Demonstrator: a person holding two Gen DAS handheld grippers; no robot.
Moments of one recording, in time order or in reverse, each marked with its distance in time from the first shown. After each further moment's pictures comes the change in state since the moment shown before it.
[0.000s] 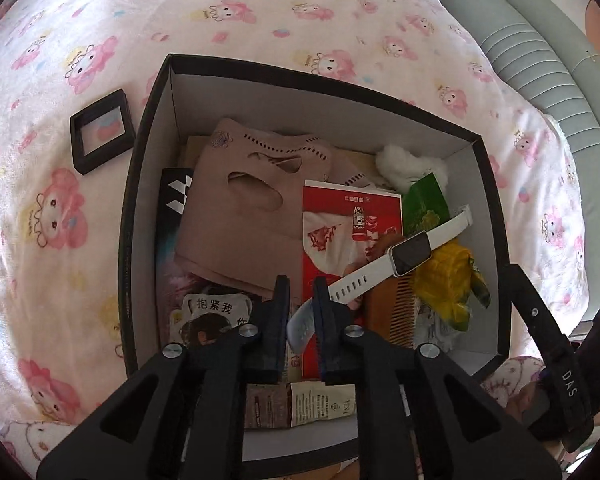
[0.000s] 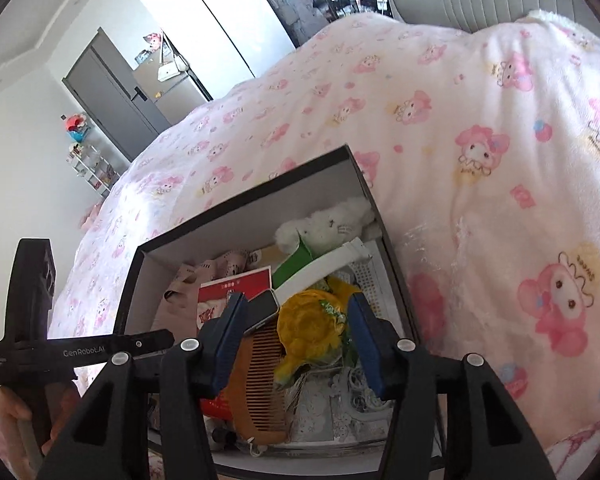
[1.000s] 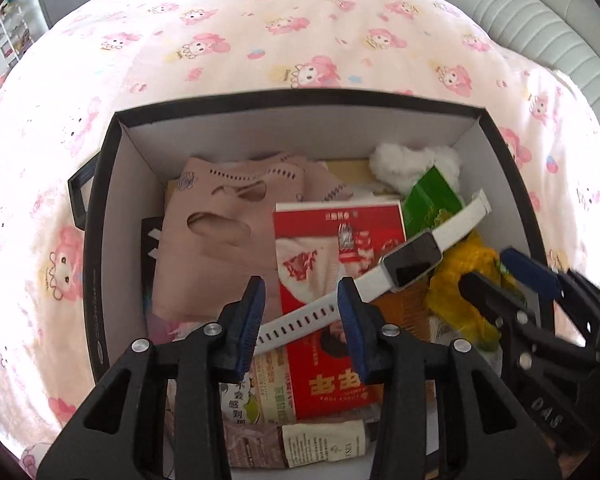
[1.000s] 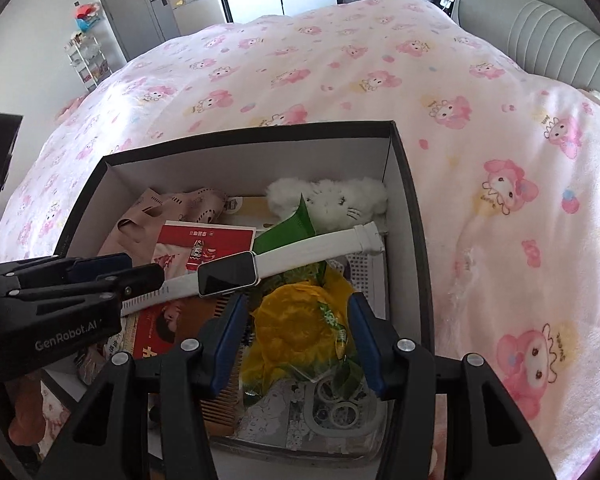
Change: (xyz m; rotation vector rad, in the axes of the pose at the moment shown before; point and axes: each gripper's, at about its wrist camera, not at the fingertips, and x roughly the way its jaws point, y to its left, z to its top) left arm 0.026 -0.036 -0.016 0.190 -0.050 0.175; right arm 0.053 0.025 0.009 -0.292 0.241 -0.146
